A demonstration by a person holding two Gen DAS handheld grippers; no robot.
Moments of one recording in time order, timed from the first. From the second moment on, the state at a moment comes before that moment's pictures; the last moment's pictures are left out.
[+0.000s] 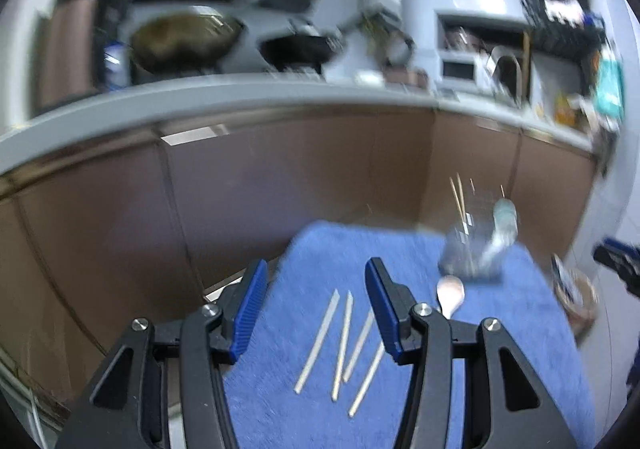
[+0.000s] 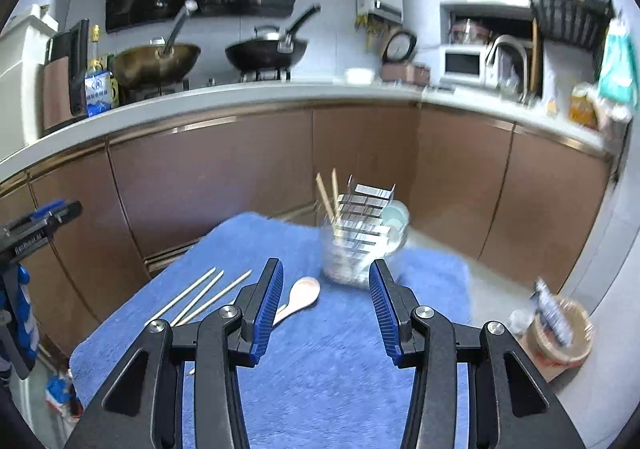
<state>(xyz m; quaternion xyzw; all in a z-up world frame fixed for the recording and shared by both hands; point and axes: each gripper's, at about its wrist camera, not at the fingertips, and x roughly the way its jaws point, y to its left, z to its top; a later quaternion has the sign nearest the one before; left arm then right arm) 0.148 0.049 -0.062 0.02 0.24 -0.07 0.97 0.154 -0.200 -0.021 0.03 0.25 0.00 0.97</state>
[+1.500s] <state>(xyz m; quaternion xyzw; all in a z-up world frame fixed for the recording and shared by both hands) 0.352 -0.094 -0.233 0.16 0.54 -0.27 0.78 0.397 -0.210 -0.219 0.14 0.45 0.14 0.87</state>
